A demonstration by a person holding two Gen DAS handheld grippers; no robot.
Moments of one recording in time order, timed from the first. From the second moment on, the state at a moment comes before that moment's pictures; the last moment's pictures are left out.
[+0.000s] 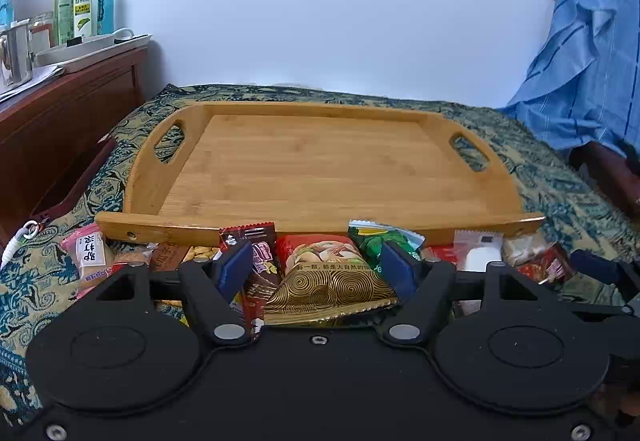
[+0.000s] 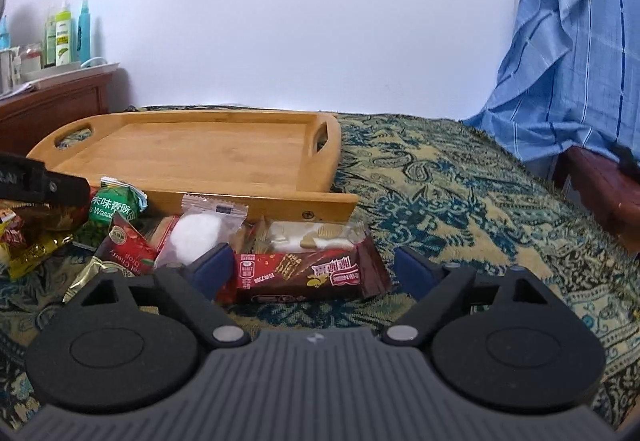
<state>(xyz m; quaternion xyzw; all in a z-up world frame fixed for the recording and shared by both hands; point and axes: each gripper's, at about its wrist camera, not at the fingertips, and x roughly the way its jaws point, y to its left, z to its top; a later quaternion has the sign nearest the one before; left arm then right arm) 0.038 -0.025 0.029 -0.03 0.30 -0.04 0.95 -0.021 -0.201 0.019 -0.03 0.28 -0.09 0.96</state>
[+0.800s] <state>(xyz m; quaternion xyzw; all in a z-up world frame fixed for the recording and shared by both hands) 0.000 -0.048 0.083 0.00 0.22 -0.06 0.97 -0.044 -0.214 0.072 0.03 0.24 -0.04 0.97</state>
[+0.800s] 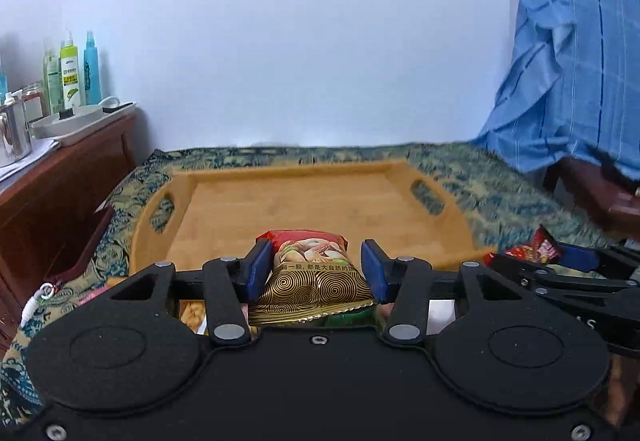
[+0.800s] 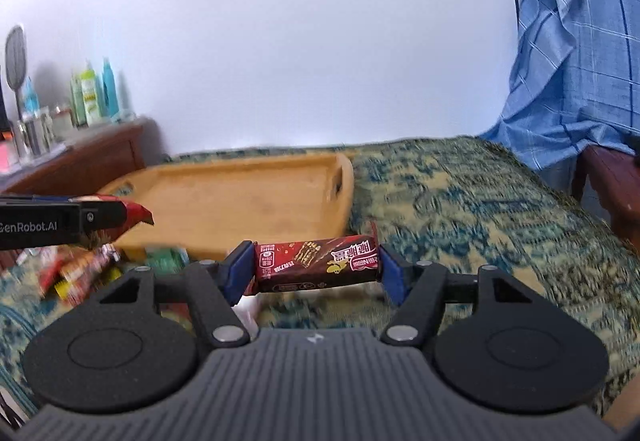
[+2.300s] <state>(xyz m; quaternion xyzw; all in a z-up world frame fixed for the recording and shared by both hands) 0.150 -0.012 0.040 -0.05 0.33 -0.06 0.94 0.105 -0.213 0.038 -0.02 0.35 0.08 0.93</state>
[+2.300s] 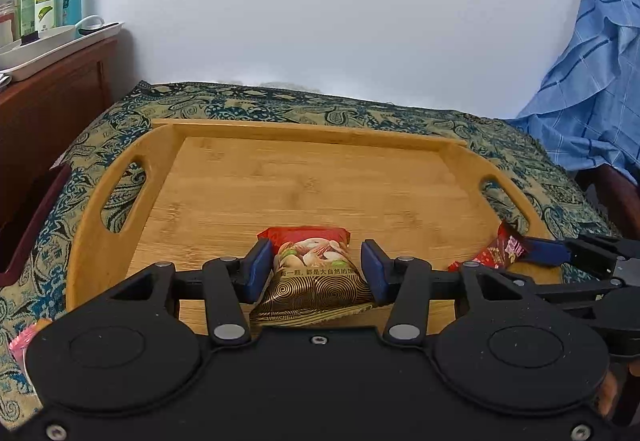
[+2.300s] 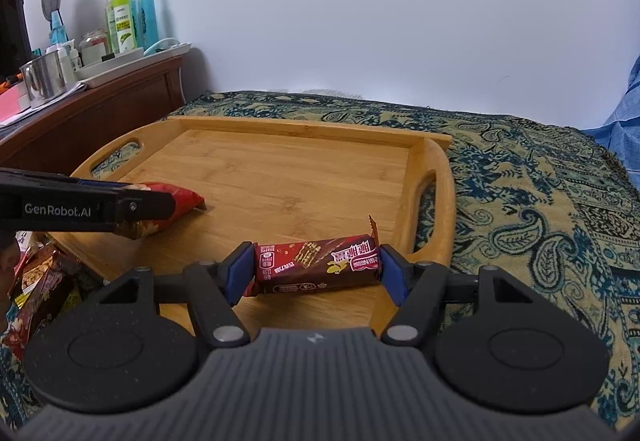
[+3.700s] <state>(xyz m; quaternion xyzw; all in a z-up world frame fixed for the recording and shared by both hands) 0.042 -0.030 0.097 -0.01 0.24 -0.07 0.97 0.022 -0.216 0.078 0.03 0.24 0.04 0.97</state>
